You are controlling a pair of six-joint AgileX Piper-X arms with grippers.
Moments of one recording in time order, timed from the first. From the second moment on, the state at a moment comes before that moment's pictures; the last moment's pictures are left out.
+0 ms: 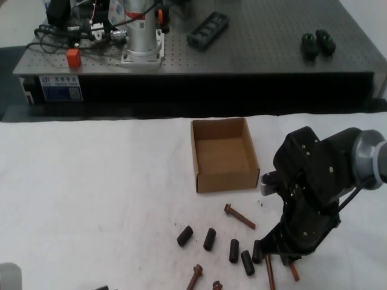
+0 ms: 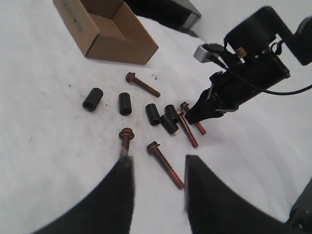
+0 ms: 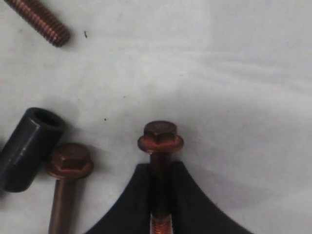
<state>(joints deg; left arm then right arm) -31.5 8.9 -0.1 13.2 16.7 -31.9 13.5 96.6 -48.9 40.6 5.4 3.1</state>
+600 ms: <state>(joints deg) -31.5 82.3 -49.7 34.6 14.1 0.6 12.2 76.9 -47.8 45.7 0.0 1.9</state>
